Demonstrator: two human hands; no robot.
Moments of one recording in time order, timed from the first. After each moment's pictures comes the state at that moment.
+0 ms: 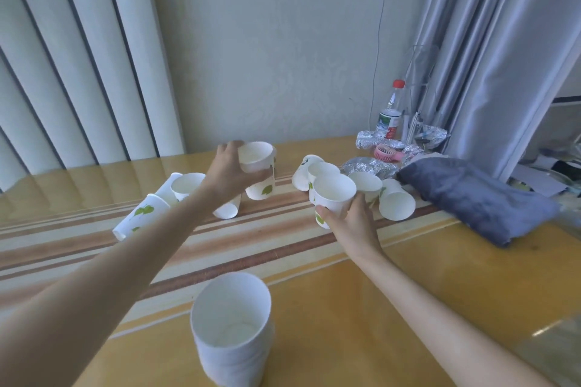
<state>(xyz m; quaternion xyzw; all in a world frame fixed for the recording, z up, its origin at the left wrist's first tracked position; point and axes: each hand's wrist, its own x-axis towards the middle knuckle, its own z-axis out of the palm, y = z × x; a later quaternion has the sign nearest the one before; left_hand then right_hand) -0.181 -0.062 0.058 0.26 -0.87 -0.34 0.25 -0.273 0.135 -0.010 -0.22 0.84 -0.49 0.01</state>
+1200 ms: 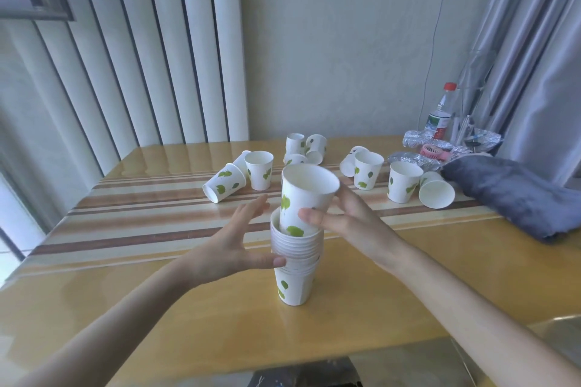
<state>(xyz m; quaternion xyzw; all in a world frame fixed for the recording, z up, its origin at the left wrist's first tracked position) 0.038 0.020 0.027 0.16 -0.87 -0.45 0.11 -0.124 0.170 0.060 -0.48 0.65 -0.53 0.27</state>
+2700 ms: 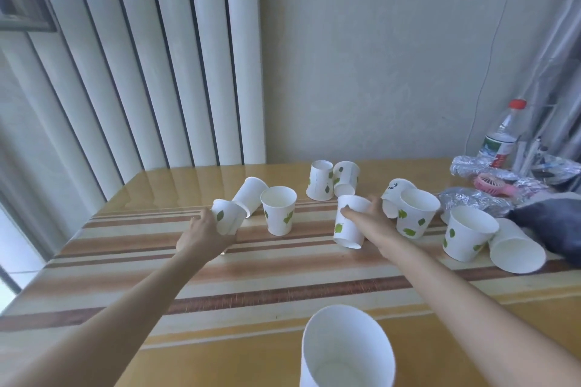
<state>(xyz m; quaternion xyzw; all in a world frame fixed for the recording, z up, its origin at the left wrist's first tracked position) -0.050 -0.180 -0.020 0.54 -0.81 -0.20 0.10 -0.280 0.000 -0.005 -0.20 0.80 -0.50 0.25</state>
